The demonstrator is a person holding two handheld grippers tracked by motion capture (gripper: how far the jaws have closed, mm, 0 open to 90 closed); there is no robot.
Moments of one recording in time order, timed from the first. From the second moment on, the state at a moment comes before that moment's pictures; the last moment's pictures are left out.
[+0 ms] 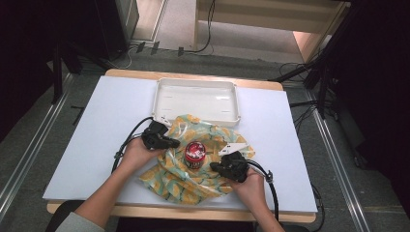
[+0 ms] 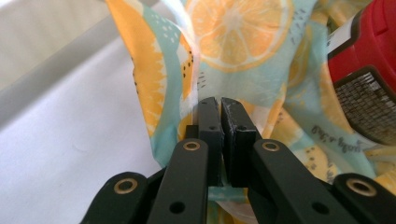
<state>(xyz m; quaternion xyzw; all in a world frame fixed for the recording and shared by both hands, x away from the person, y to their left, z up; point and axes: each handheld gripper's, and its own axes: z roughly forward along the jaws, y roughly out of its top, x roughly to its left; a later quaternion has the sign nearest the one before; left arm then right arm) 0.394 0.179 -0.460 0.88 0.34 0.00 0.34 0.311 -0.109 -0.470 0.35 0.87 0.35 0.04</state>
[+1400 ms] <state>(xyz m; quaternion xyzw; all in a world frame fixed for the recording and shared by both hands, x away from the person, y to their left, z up) 0.367 0.179 -0.399 0.86 0.27 -0.01 0.43 0.301 -0.131 -0.441 0.34 0.84 0.42 0.04</state>
